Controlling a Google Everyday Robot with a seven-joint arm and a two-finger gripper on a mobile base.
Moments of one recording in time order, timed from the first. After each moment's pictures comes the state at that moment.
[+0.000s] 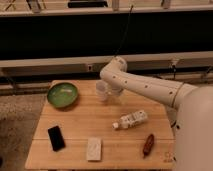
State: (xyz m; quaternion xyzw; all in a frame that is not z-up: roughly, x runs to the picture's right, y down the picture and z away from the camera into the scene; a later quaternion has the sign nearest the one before) arm 0.068 0.045 0.846 -0.24 -0.04 -0.34 0.91
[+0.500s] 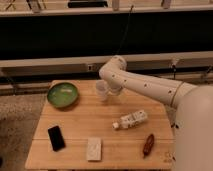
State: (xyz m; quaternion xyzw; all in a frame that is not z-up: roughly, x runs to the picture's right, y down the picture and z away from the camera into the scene) arm 0.067 0.039 0.843 -0.24 -0.05 -0.35 0.91
